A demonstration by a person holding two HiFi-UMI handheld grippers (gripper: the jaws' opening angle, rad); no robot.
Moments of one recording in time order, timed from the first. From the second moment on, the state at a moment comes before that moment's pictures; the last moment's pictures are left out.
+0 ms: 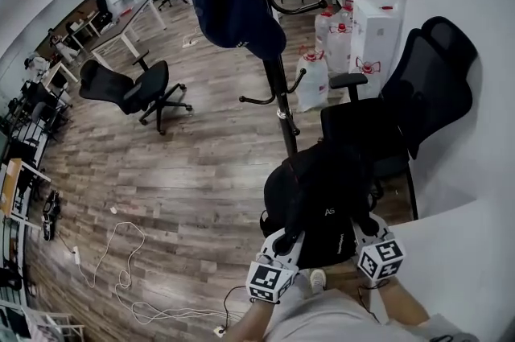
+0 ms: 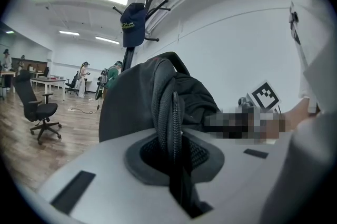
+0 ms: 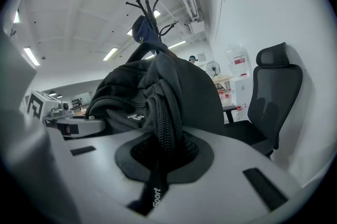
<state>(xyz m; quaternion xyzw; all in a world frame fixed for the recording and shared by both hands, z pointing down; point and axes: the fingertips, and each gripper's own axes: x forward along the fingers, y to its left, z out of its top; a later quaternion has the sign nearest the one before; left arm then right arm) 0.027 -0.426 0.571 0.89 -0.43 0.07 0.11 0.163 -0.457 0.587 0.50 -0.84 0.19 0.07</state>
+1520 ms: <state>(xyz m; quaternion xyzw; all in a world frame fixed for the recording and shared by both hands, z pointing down) -0.048 -0.603 0.712 0.86 -0.45 0.12 0.20 0.088 -0.635 0.723 0.49 -0.82 0.25 0.15</state>
